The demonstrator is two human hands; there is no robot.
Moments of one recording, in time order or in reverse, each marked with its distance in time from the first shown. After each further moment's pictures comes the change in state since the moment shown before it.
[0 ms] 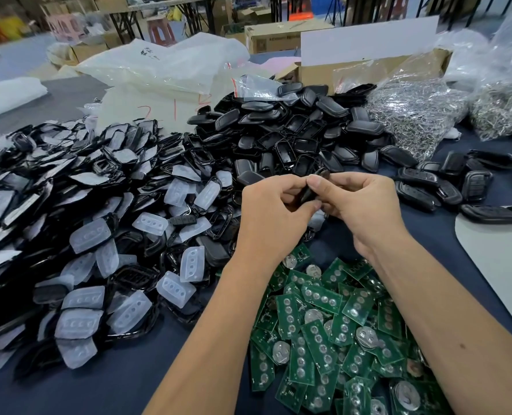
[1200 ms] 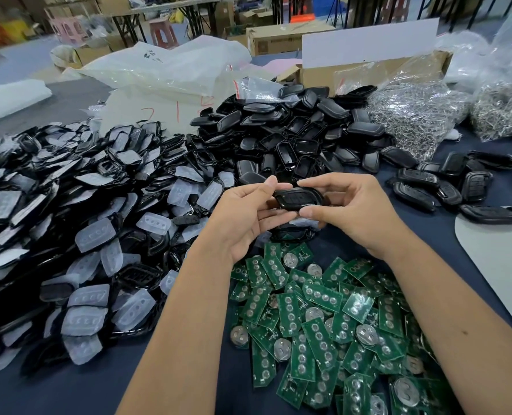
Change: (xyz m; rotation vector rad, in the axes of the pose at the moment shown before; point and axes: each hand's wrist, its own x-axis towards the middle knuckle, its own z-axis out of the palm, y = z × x) left_hand 0.011 -0.014 -0.036 -0.832 -0.201 -0.668; right_hand 0.006 0.006 -0.018 -0.197 -0.435 -0.191
